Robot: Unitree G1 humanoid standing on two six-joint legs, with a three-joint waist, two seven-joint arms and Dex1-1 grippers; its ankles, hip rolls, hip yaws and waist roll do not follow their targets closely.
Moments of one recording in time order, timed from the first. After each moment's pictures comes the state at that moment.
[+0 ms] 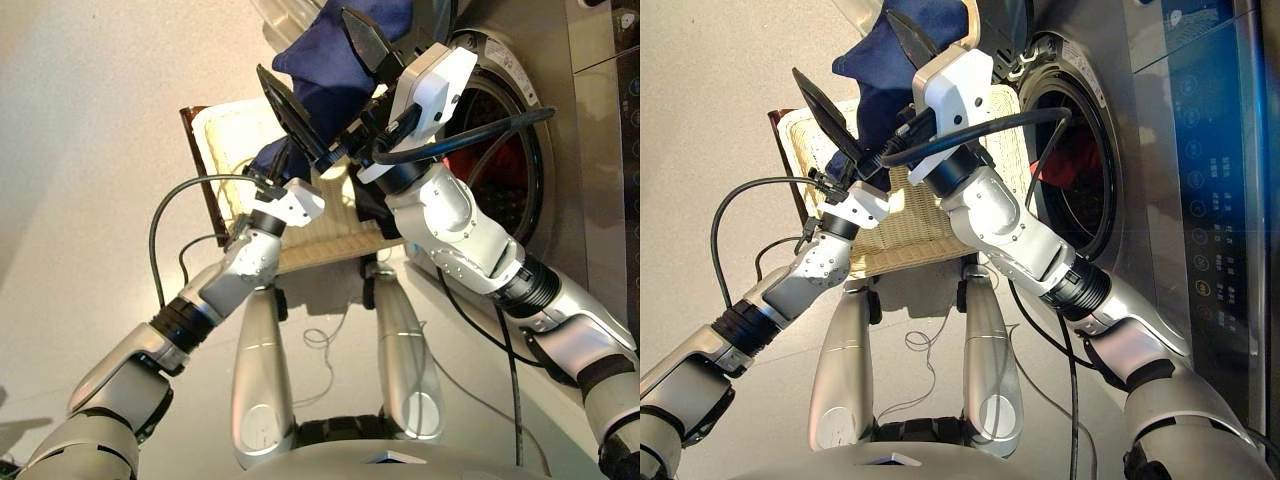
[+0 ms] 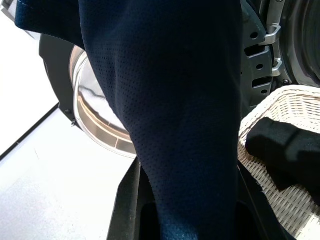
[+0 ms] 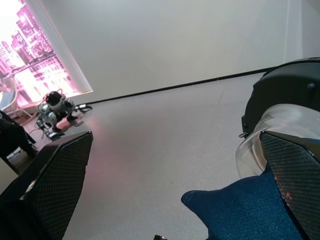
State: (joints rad) left arm -0.58 0.58 -0.65 0.20 0.17 -0.23 0.51; right arm -0.89 -0.52 0.72 -0.16 0.69 -0.29 -0.14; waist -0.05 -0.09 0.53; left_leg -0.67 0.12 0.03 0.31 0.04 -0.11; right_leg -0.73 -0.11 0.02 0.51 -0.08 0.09
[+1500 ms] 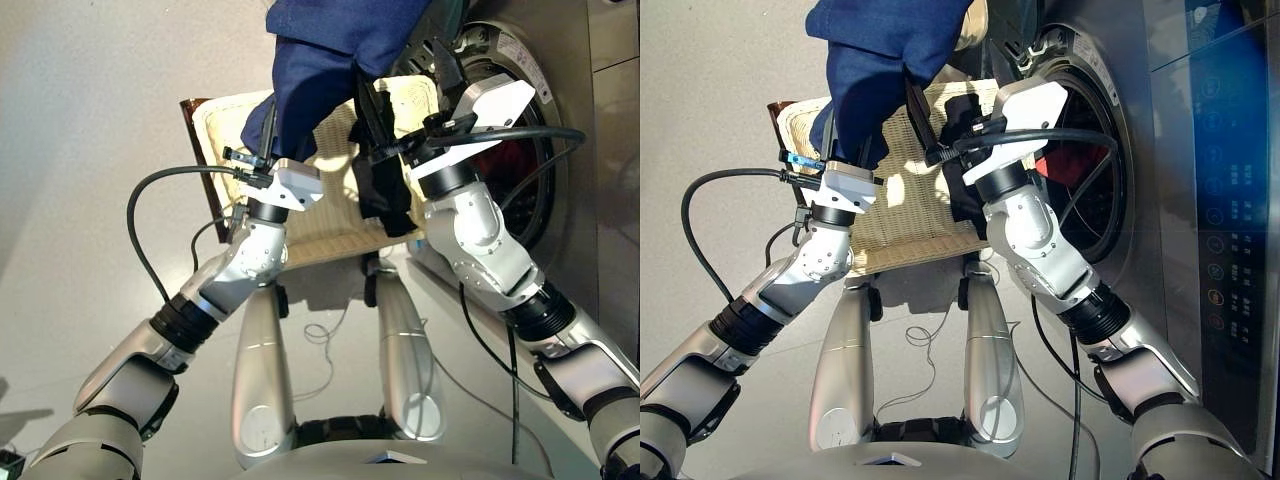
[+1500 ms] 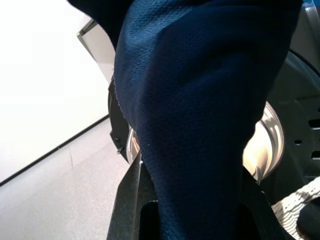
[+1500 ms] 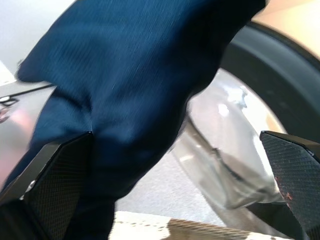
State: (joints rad) left arm -0.60 0.55 -0.59 0.02 0.19 -0.24 0.65; right arm -0.70 -0.54 0.60 -0.16 0.62 -0.29 -0.25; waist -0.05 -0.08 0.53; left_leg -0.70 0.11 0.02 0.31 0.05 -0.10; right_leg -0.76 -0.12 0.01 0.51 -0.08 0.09
